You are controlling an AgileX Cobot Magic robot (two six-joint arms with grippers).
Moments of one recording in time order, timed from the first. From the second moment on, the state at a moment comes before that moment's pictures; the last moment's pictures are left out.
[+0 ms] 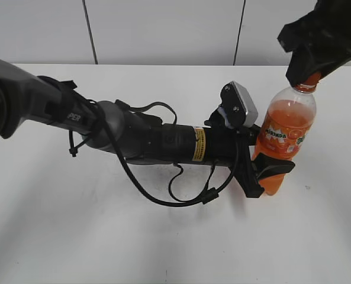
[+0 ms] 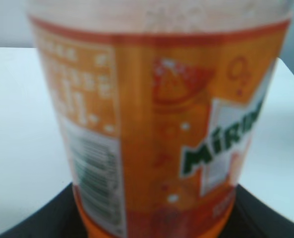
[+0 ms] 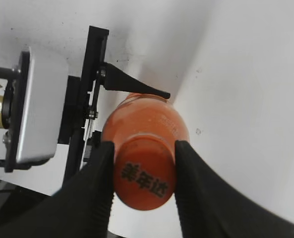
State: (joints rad) left arm -0.72 2.36 -1.41 1.03 -0.83 -0.59; right arm 0.39 1.59 -1.45 0.01 1.19 -0.04
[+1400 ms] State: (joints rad) left arm -0.72 2.35 -1.41 1.02 -0.85 -0.58; right arm 0.39 1.59 -1.50 0.05 1.25 -1.17
